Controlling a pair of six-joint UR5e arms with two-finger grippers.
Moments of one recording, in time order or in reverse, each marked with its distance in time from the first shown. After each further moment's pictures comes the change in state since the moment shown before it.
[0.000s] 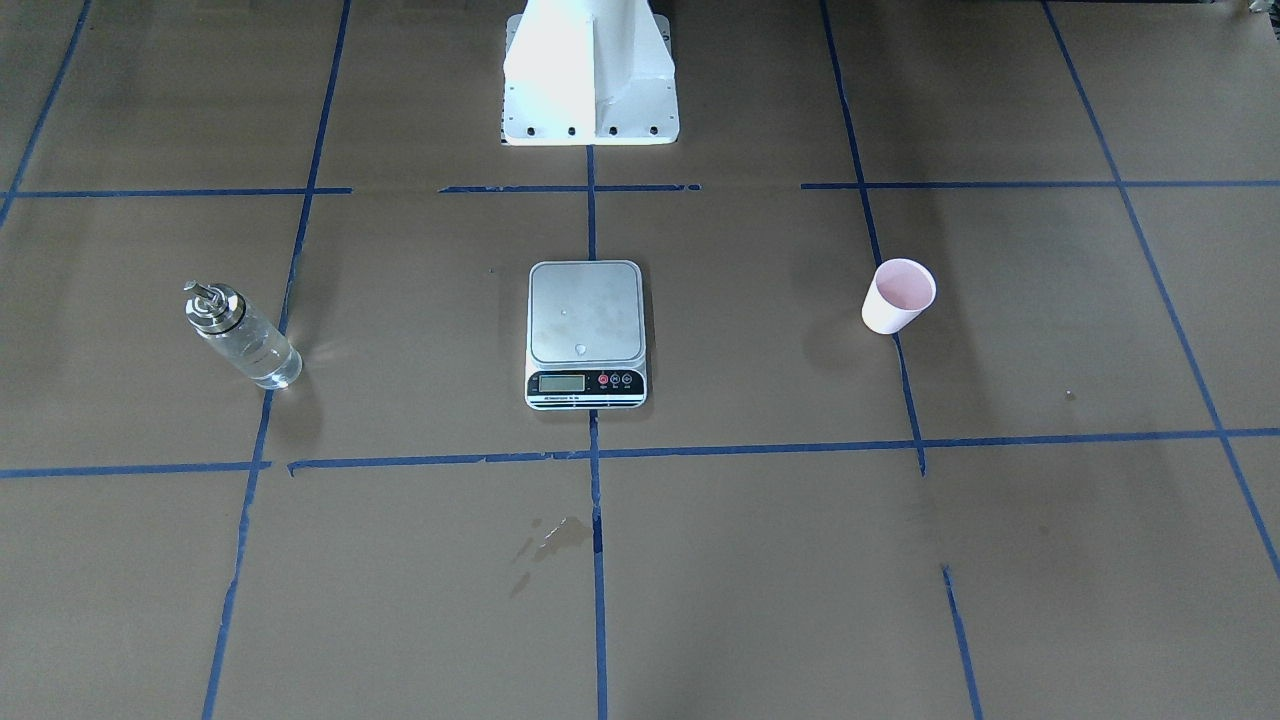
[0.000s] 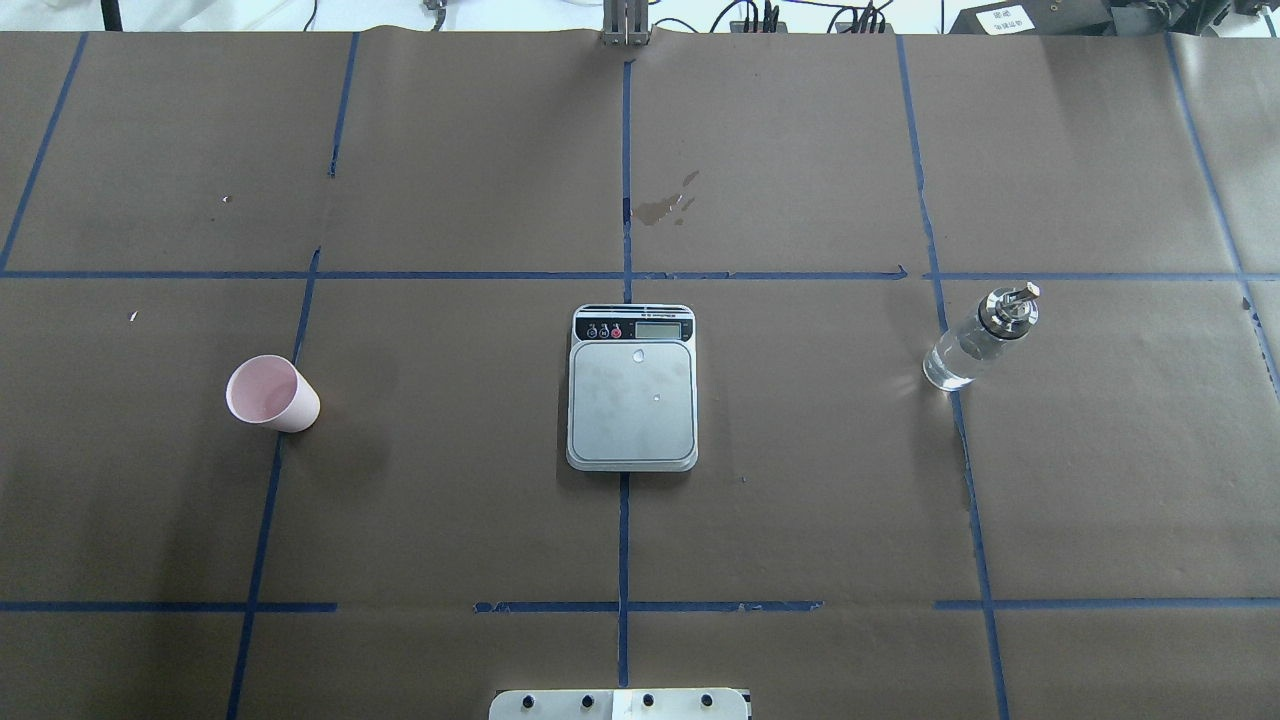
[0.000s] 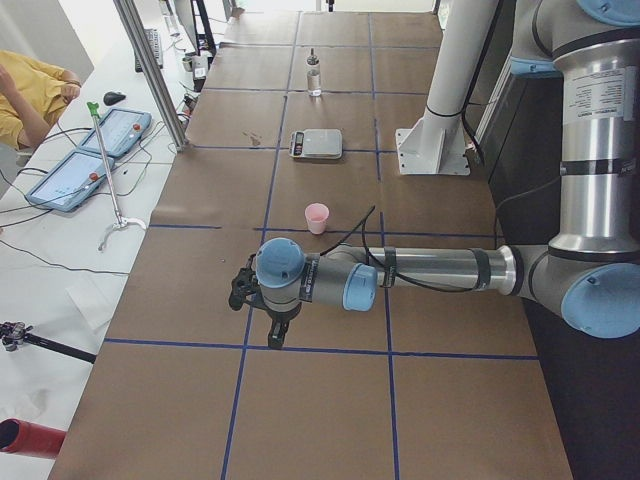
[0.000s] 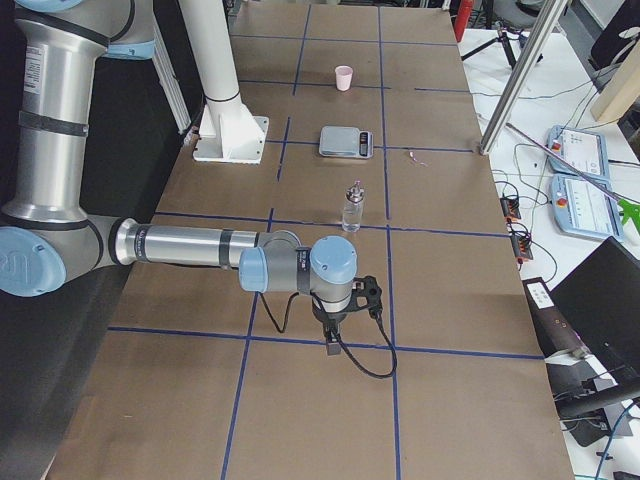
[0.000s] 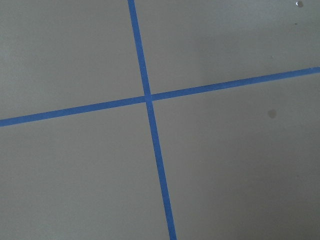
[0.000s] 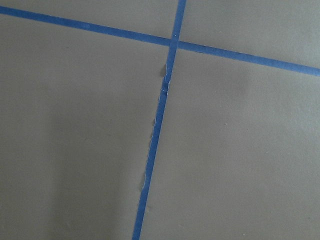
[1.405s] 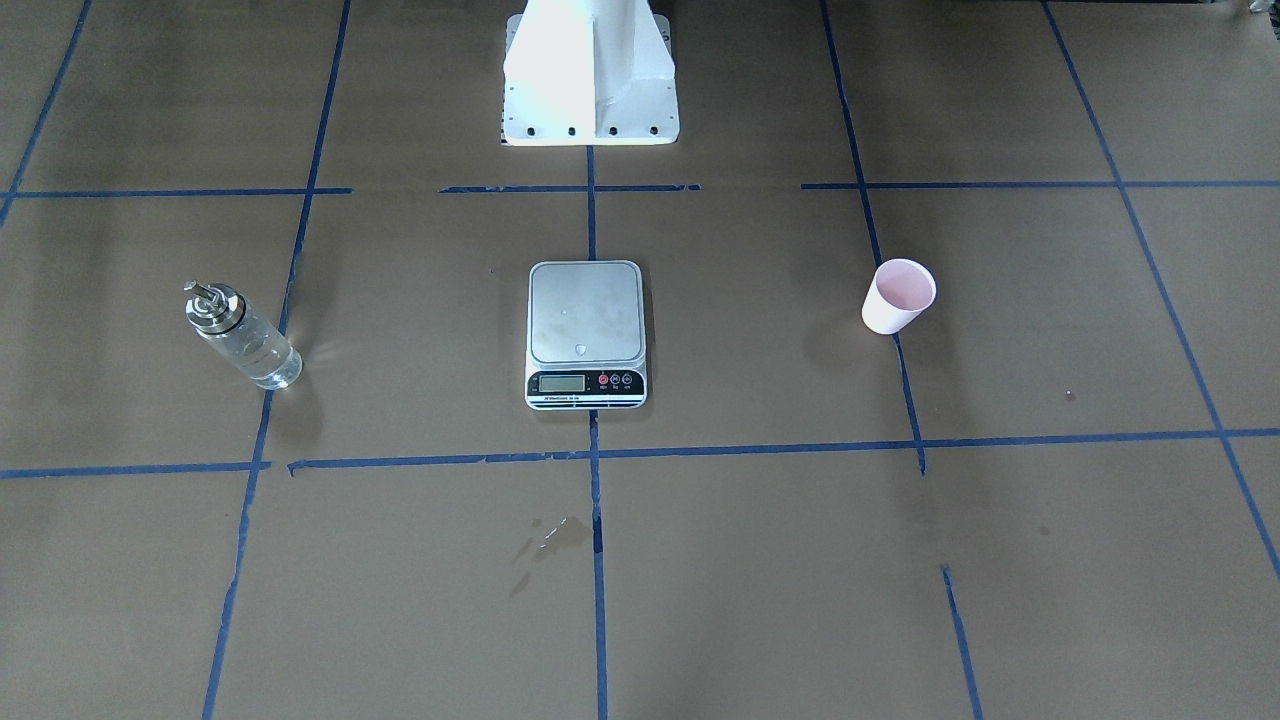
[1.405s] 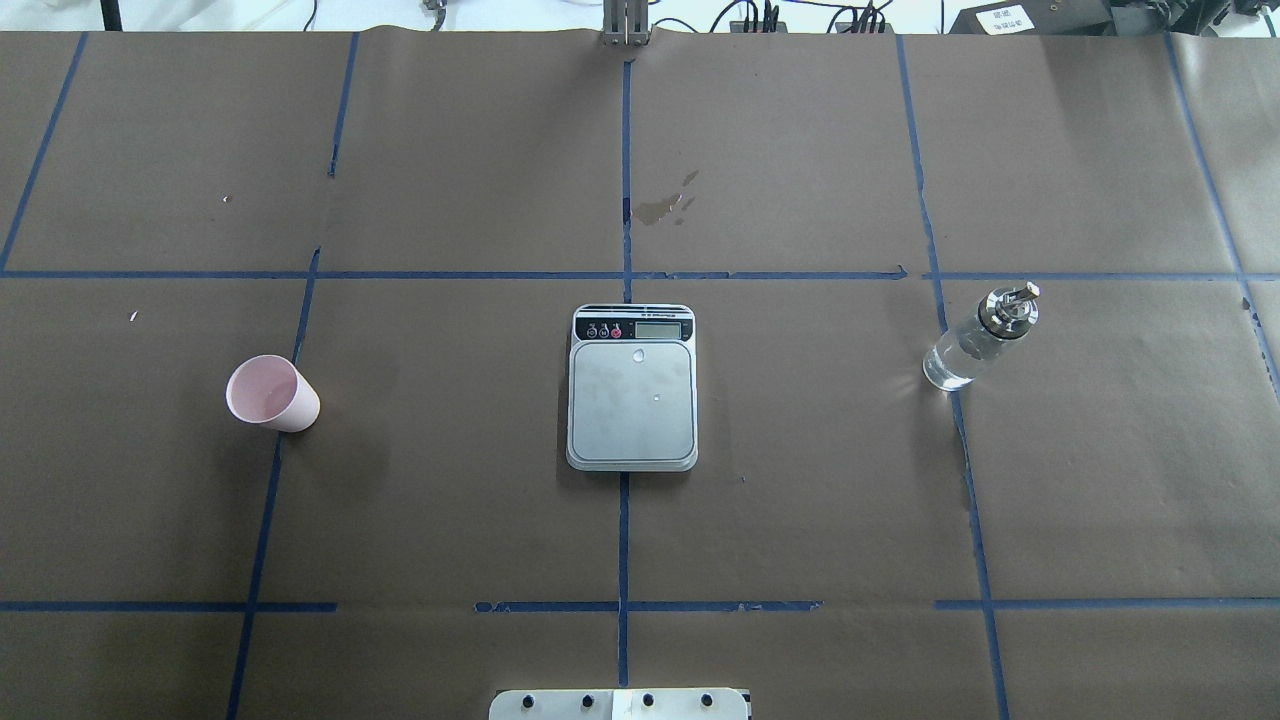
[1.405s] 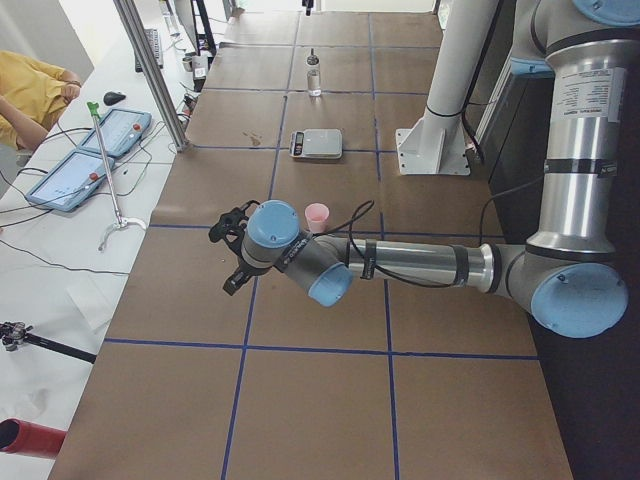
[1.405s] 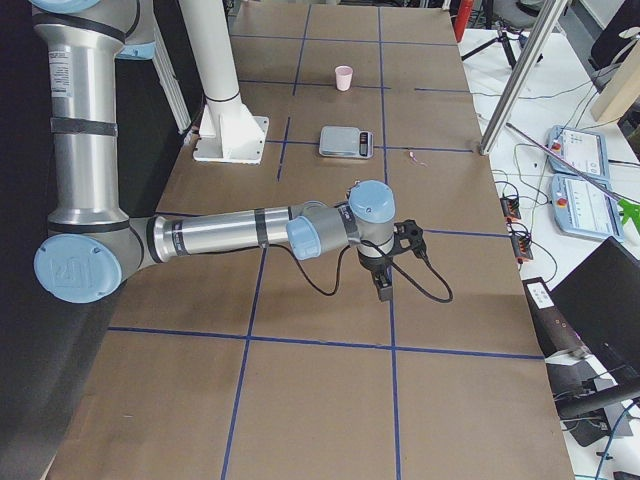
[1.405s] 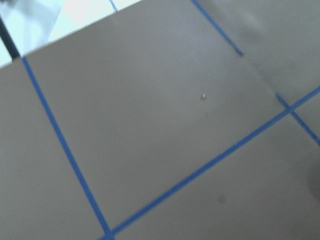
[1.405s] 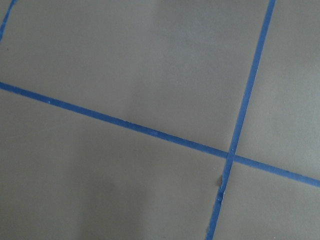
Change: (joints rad) left arm 0.029 -0.124 0.072 -0.562 -0.036 -0.003; right arm -0.102 0.168 0.021 0.153 -0.009 0.219
